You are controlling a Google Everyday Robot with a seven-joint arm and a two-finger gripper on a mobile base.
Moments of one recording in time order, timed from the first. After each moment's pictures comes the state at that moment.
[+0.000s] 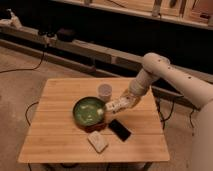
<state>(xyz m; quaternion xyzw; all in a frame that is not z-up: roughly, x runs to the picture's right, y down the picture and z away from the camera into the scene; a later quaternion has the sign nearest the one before) 0.117 0.072 0.768 -0.36 -0.30 -0.12 0.87</state>
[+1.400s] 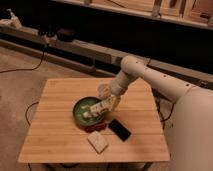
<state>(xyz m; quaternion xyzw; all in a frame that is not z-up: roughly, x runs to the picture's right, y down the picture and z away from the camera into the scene) 0.021 0.074 0.808 -0.36 -0.32 -0.07 0.88</state>
